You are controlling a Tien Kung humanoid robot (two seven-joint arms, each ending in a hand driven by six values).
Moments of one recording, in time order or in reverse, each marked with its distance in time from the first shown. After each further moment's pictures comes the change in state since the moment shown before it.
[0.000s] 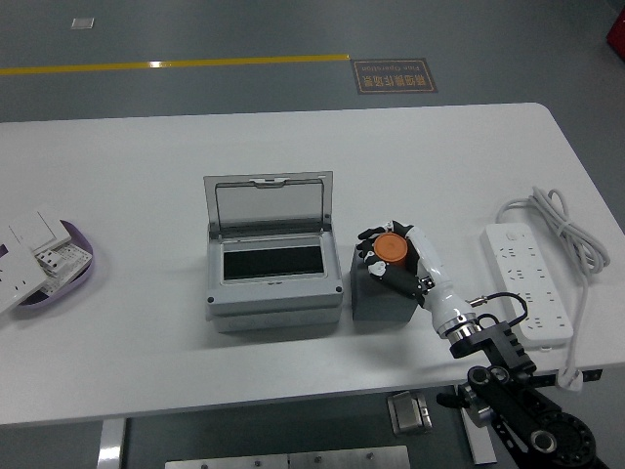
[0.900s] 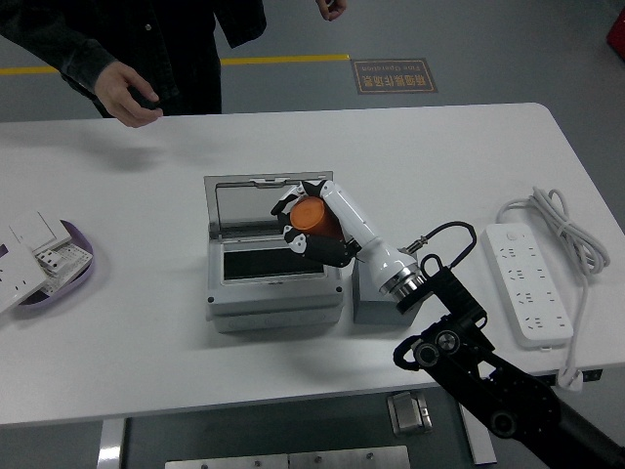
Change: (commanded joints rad) left arm -0.002 0.001 -0.025 0.000 0.031 0.000 0.011; right arm 0.231 0.027 -0.180 0.169 -0.428 -0.034 -0.275
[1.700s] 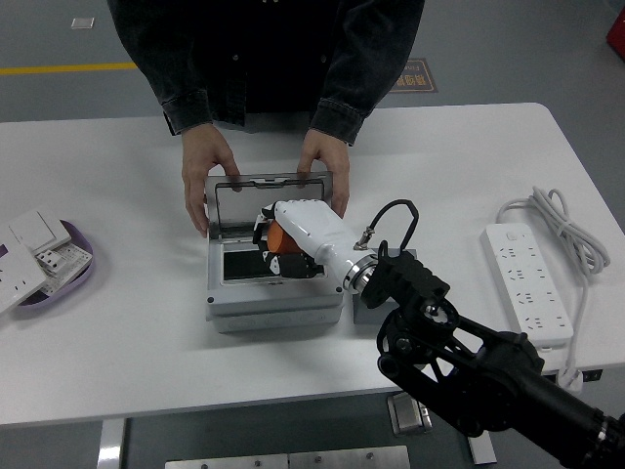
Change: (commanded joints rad) left arm -0.004 0.001 -0.030 0.000 0.032 0.000 0.014; right arm 0.128 0.010 -0.152 -0.036 -0.382 0.124 -0.322
